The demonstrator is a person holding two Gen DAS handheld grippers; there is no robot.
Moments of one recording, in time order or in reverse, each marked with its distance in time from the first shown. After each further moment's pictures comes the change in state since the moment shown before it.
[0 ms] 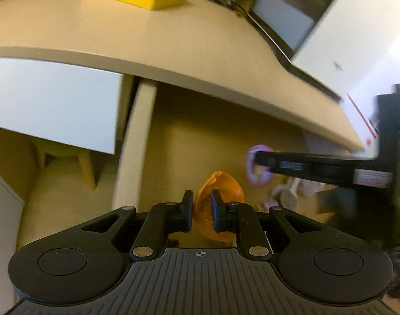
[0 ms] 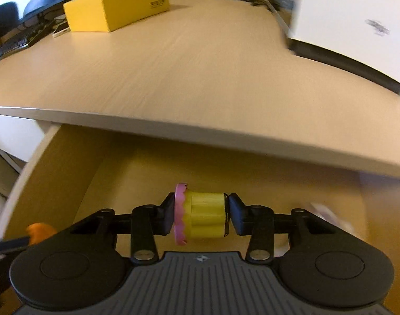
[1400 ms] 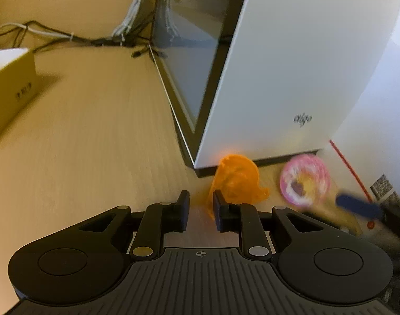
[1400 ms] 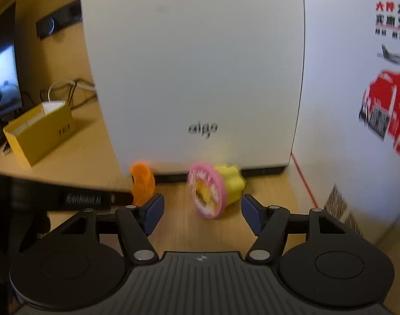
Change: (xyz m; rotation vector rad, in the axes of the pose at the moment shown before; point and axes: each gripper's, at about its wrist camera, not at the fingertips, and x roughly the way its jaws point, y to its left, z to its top) left arm 0.133 -0.166 0.170 0.280 -0.089 -0.047; right arm -0.040 -0.158 0.066 0.198 -0.336 -0.096
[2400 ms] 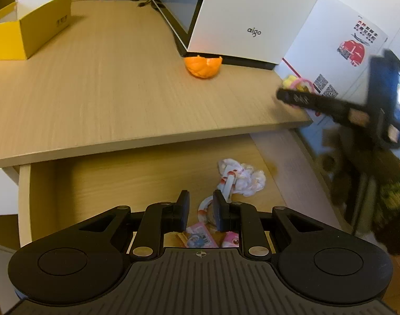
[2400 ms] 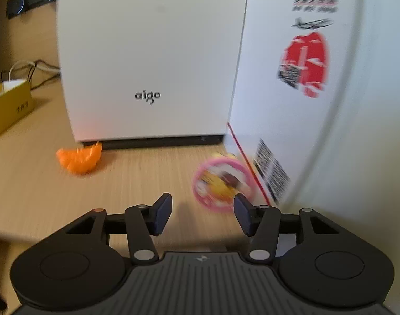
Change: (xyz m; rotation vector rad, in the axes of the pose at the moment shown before) left arm -0.117 0.002 -0.115 -0.012 0.182 -0.071; right arm 0.006 0.004 -0.024 0.012 0.010 -0.231
